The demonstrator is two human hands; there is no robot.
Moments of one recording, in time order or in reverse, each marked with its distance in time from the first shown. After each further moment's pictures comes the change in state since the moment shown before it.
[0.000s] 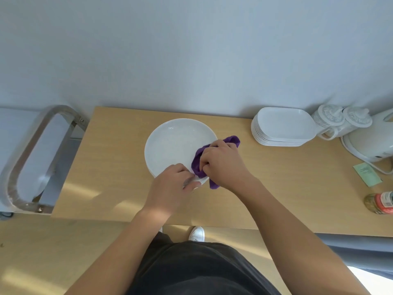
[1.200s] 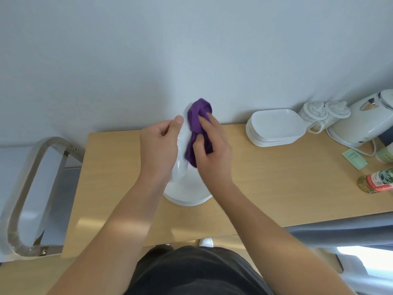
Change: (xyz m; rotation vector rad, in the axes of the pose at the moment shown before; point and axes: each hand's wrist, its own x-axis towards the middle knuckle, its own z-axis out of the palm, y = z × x) left_hand 0.080 0.031 -0.119 -0.850 0.331 -0.276; right_hand 0.034 -0.073 -0.007 0.810 1.037 0.134
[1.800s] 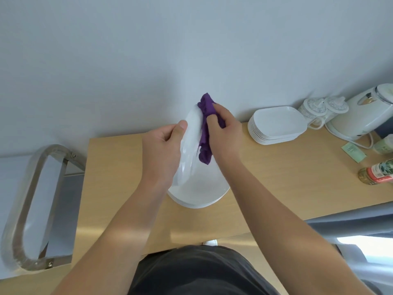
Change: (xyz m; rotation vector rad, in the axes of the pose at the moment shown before) left_hand 0.009 -0.001 -0.022 -0.007 -0.078 0.012; right_hand 0.051 -0.026 0.012 0.202 0.019 0.515
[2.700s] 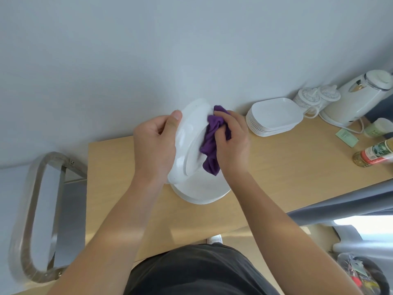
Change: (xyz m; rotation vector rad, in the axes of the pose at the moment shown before) left_hand 0.012 0.010 -0.034 0.020 -0.066 0.121; right_hand -0.022 0.039 -0.001 -0.303 0.181 -0.315
